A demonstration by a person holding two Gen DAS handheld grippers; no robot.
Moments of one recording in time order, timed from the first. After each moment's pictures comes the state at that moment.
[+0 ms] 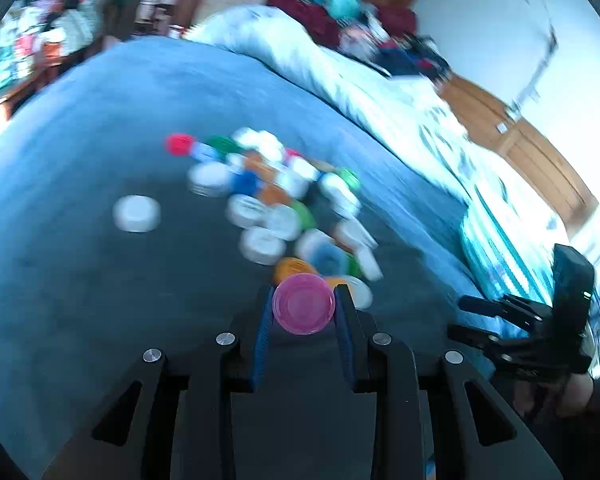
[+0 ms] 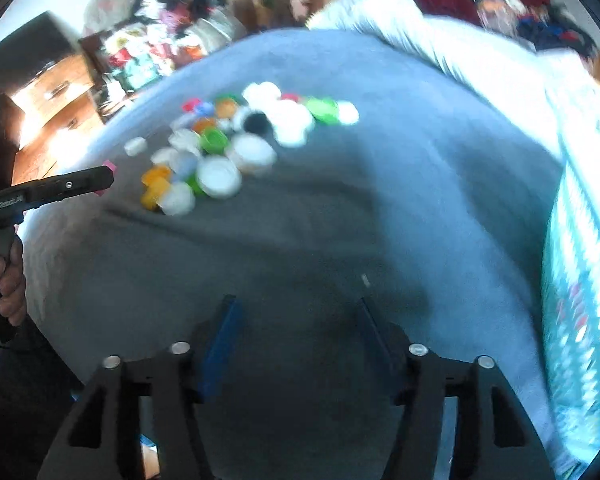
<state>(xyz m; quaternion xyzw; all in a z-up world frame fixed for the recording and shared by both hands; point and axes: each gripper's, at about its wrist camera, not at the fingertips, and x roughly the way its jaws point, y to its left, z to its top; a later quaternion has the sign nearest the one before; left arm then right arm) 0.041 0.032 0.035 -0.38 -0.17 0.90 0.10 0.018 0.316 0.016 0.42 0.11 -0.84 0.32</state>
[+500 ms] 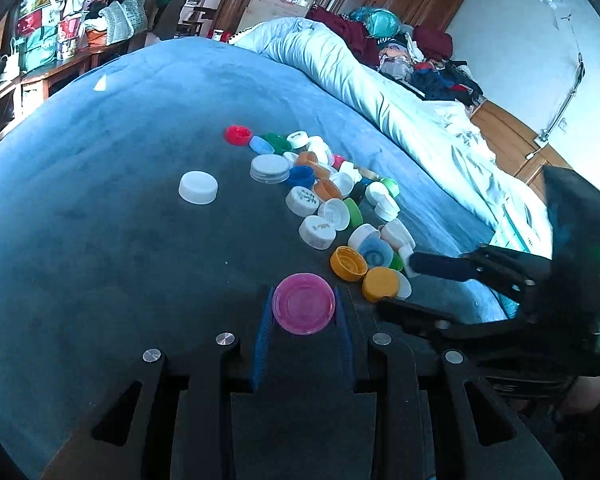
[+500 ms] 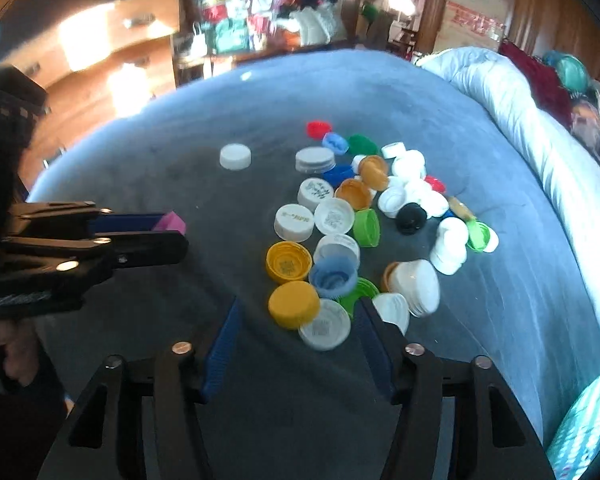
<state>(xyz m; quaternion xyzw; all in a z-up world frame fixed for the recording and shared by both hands) 0.057 0.016 0.014 -0.37 -0.19 0.91 0.05 0.014 0.166 0.013 0.39 0.26 -0.80 0.38</state>
